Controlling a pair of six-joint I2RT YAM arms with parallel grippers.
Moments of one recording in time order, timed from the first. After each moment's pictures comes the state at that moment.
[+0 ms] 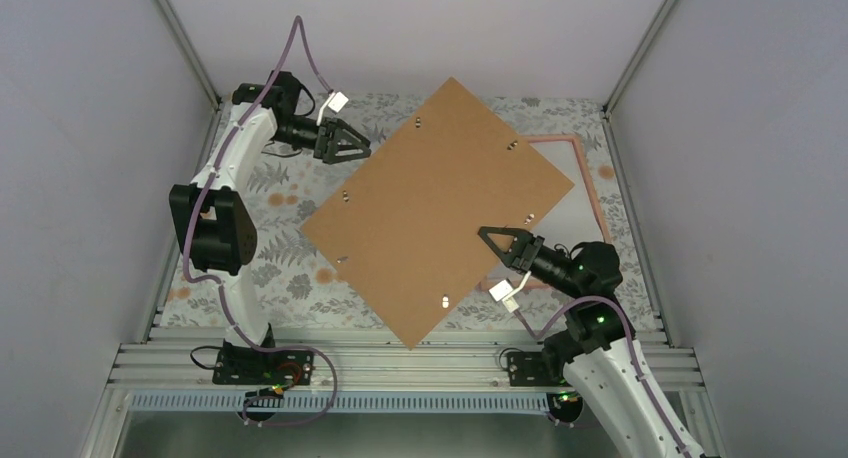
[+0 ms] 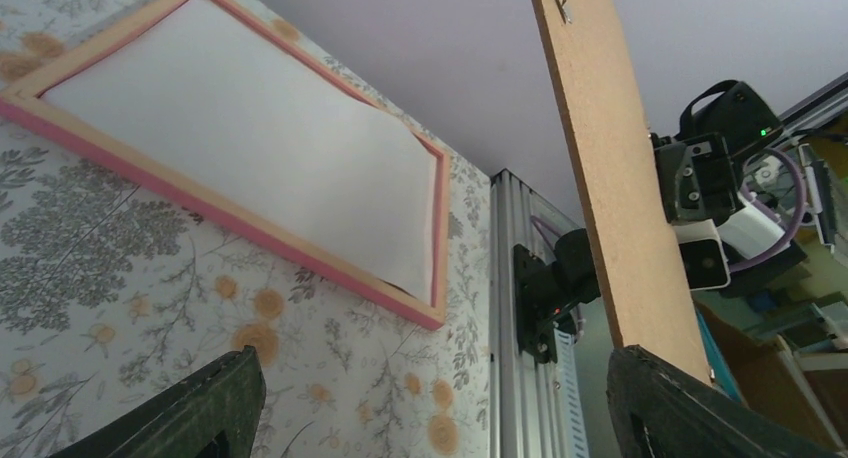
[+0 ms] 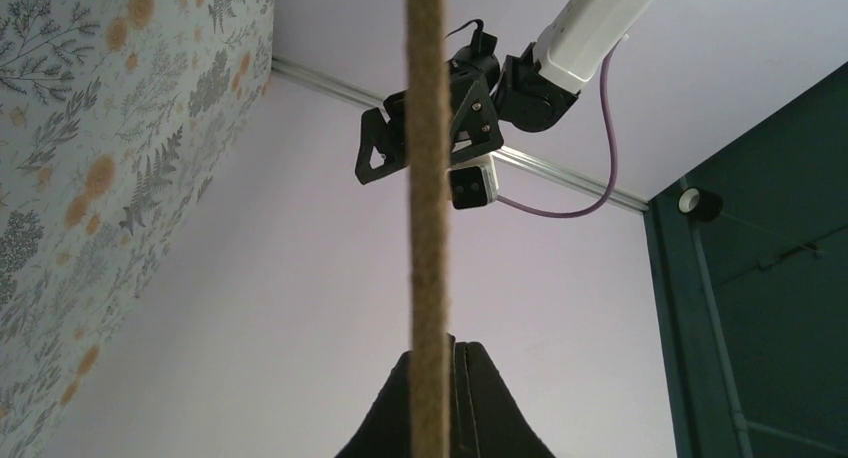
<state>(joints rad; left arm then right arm) -0.12 1.94 1.86 -1.31 1.30 0.67 0.35 0.41 0.39 0.06 -0.71 -1.94</state>
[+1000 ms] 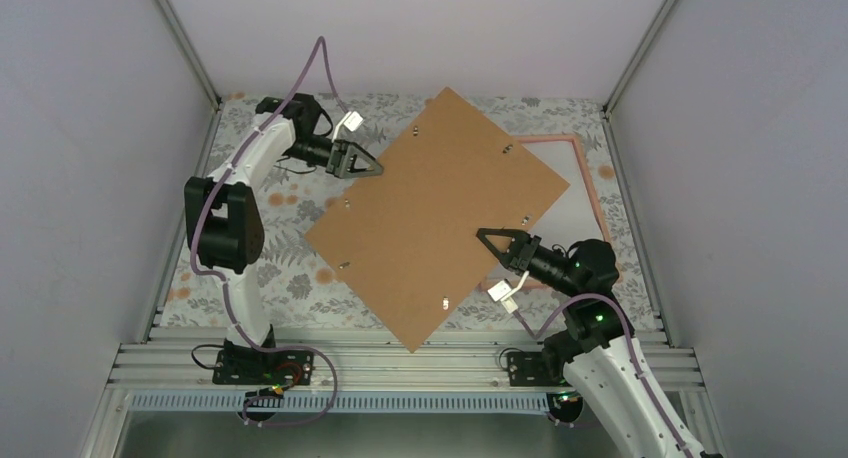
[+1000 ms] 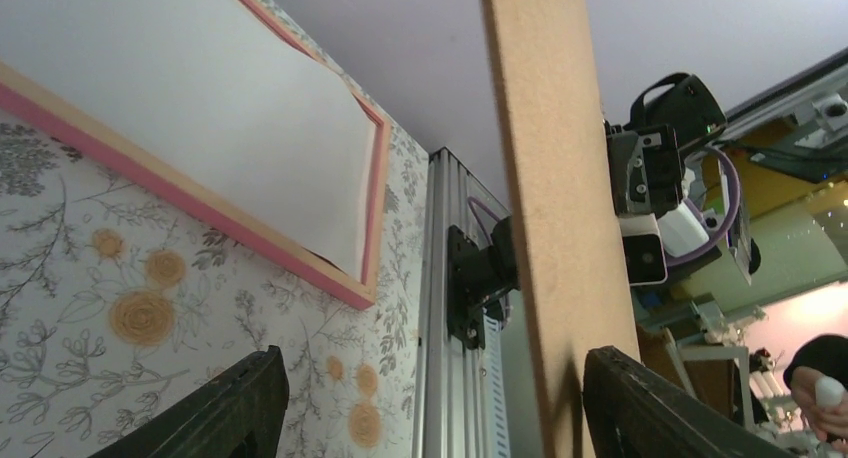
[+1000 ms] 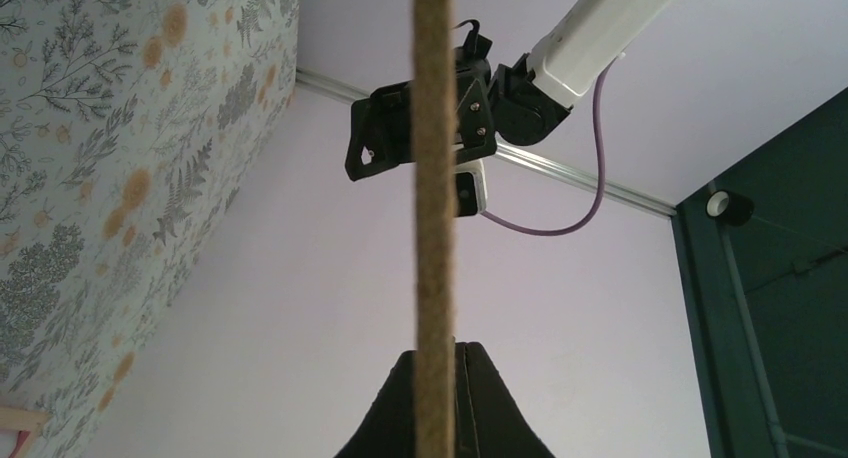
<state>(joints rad) -0.18 1.96 1.75 -1.36 1.37 0.68 0.35 0.42 0.39 0.02 -0.72 -1.95</state>
